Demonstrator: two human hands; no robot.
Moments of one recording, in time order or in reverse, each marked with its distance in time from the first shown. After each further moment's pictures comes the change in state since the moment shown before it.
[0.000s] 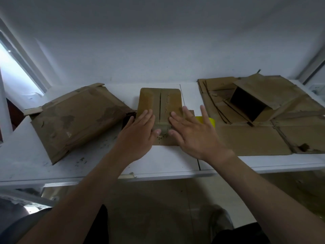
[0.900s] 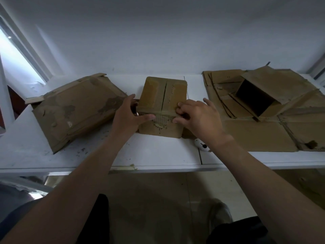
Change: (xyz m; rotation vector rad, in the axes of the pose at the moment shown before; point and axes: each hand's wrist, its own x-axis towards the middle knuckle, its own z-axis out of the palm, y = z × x) left_hand 0.022 -0.034 0.008 -0.737 0.250 -0.373; right_hand 0.025 0.021 0.010 0.300 0.169 0.115
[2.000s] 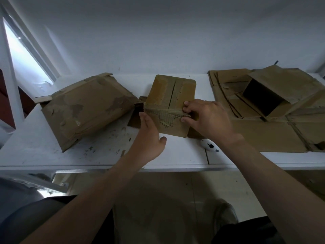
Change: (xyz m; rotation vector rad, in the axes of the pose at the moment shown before) left_hand -0.057 0.006 0.037 0.390 -0.223 -0.058; right_hand 0.000 0.001 -0.003 0.052 0.001 -0.024
